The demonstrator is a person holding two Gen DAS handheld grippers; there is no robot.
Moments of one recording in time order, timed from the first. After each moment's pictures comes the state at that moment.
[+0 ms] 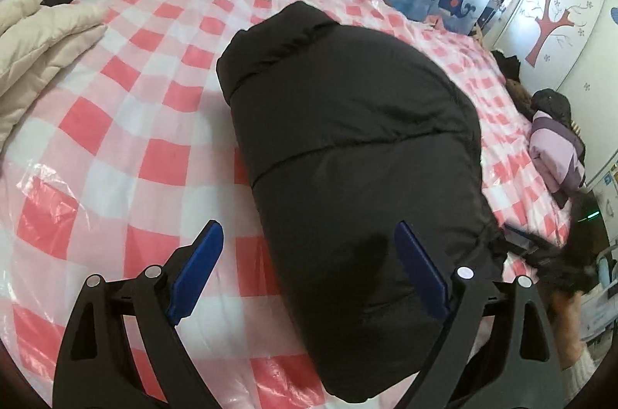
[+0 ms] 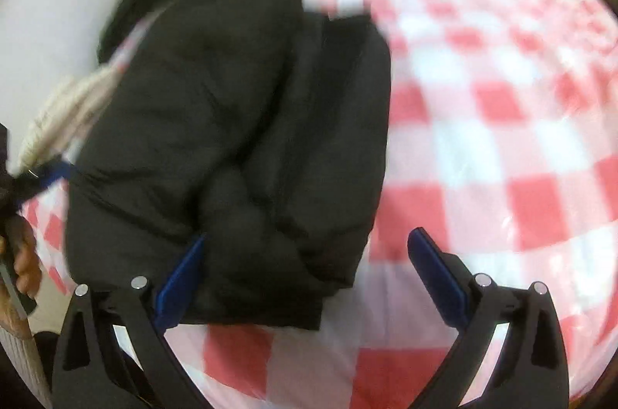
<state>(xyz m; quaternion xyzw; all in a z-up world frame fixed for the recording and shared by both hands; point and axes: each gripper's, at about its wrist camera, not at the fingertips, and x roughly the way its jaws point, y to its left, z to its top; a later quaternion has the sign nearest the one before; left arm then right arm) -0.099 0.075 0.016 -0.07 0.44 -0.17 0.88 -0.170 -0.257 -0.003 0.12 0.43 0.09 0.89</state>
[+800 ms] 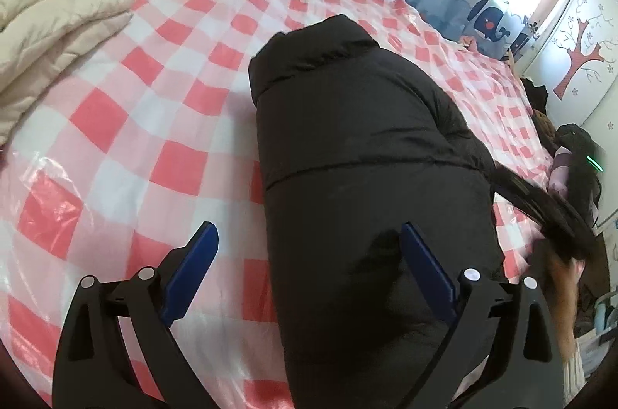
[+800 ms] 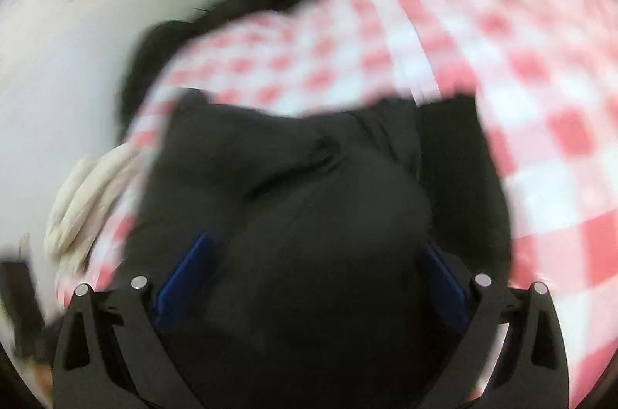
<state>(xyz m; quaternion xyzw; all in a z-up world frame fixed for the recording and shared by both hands) -0.078 0.079 0.019 -0.11 0.44 -0.11 0.88 -0.043 -0.242 0.012 0.17 0.38 0.16 0.89</state>
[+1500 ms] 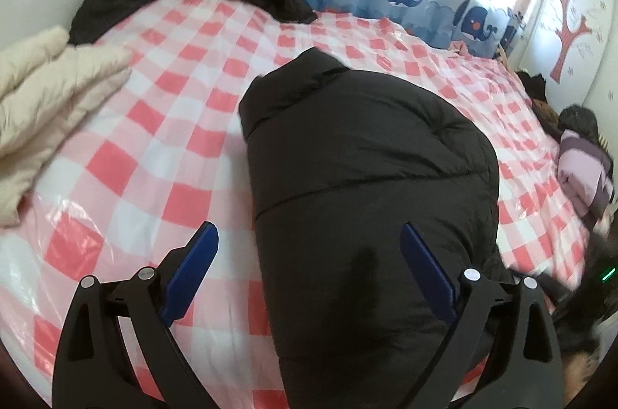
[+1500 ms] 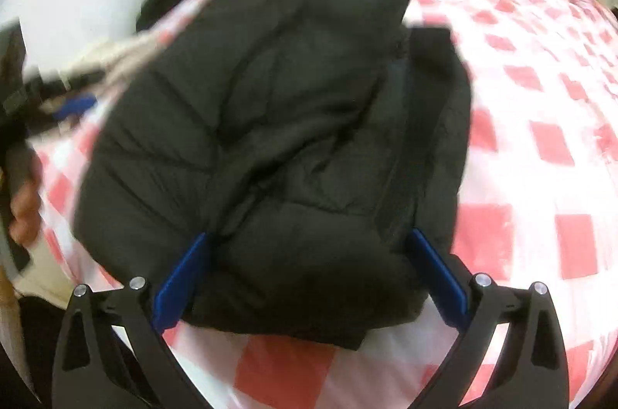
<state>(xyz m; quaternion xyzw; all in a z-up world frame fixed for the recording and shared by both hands) -0.101 0.052 0.041 -0.04 0.38 -0.11 0.92 -0.168 -0.213 -0.030 0.07 0.41 0.14 0.90</state>
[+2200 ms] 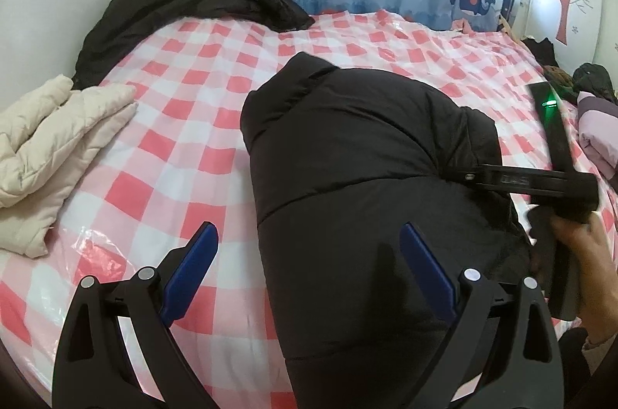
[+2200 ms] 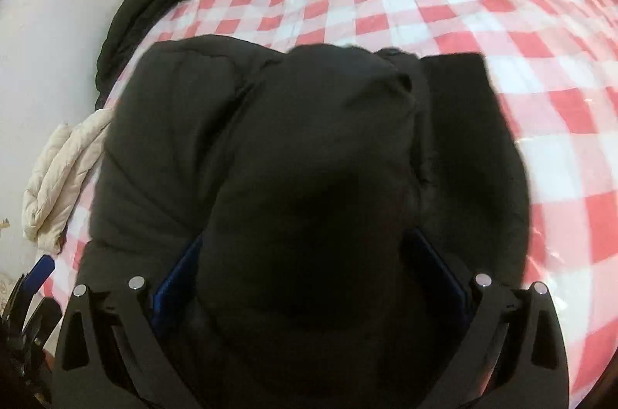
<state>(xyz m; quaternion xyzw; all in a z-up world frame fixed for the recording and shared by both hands) -0.113 0.027 0.051 0.04 0.37 -0.08 0.93 -0.021 -0.222 -0.023 0.15 0.46 0.12 0.87</state>
